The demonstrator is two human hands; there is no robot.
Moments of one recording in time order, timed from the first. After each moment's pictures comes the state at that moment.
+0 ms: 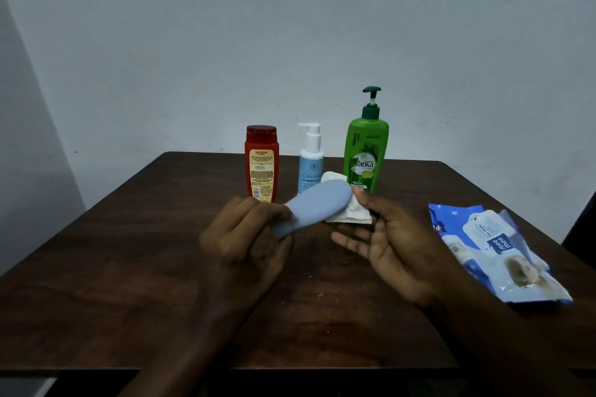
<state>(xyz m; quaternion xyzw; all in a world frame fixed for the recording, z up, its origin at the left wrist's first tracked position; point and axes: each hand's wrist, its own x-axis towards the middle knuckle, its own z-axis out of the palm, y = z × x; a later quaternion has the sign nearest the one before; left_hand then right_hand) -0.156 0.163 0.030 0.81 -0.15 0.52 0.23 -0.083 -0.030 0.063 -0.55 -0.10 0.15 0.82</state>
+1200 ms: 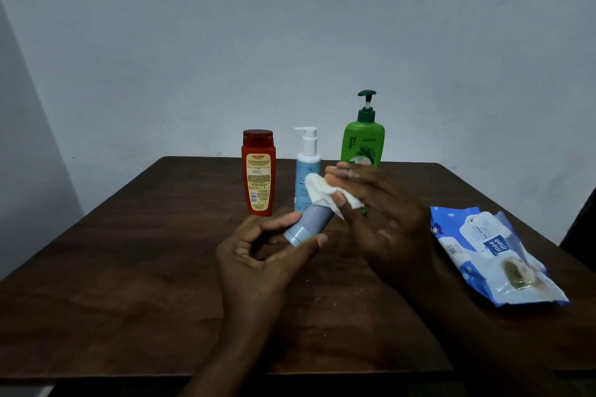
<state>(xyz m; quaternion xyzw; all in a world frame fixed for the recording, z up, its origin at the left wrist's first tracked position) -0.160 0.115 0.029 0.66 0.00 0.42 0.62 -0.072 -0.032 0.058 -0.66 -0.45 -0.43 0.41</state>
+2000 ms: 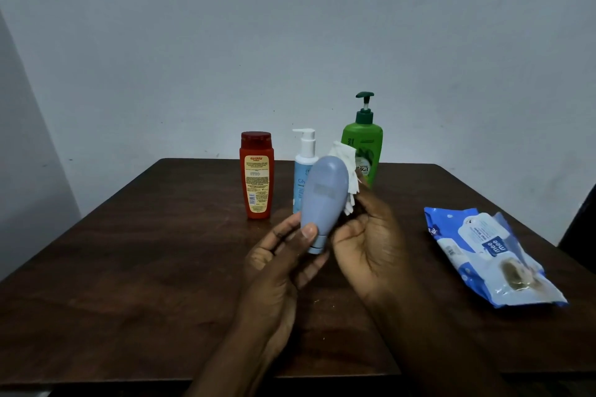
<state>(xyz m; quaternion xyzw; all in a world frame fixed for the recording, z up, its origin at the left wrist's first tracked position) -0.157 0.099 0.038 0.40 0.06 0.14 0.91 -0.101 0.009 0.077 -0.26 -0.10 0.10 0.96</state>
